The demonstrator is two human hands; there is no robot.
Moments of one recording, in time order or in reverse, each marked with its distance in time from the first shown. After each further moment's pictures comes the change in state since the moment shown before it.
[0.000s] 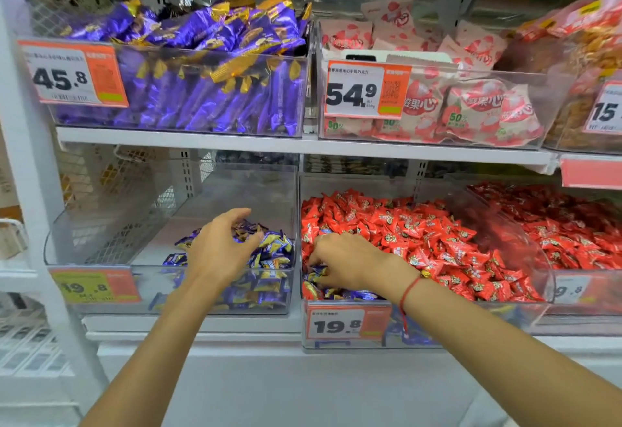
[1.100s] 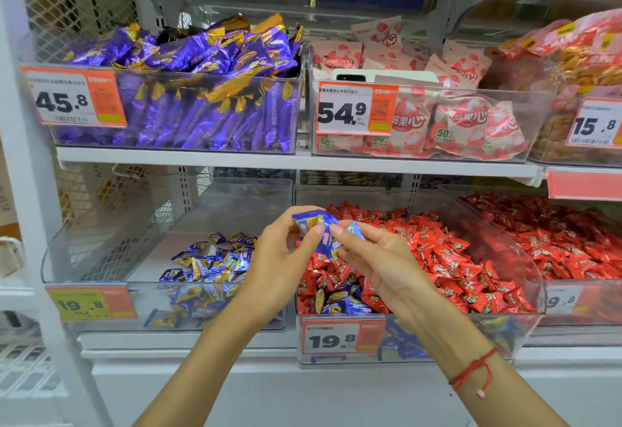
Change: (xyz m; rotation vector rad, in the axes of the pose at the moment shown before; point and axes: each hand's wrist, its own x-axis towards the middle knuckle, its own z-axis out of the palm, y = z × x) left_hand -0.041 0.075 0.006 -0.659 -0.133 0.336; right_hand -0.059 -0.015 -0.033 1.844 0.546 0.411
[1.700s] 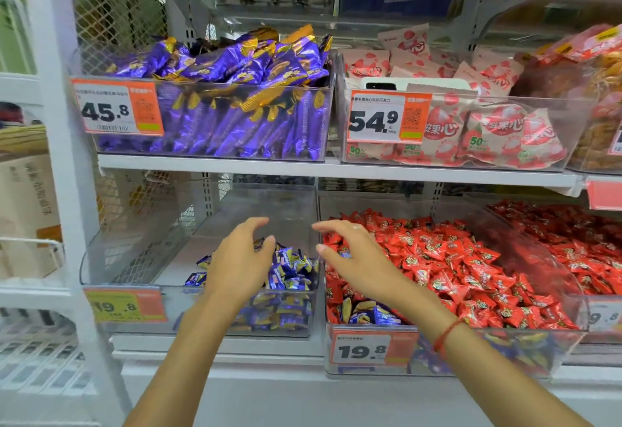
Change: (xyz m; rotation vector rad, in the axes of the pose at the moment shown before) left_hand 0.013 -0.037 -0.068 0.605 0.133 -0.324; right_hand 0.050 0.026 0.027 -1.036 -0.206 -0.413
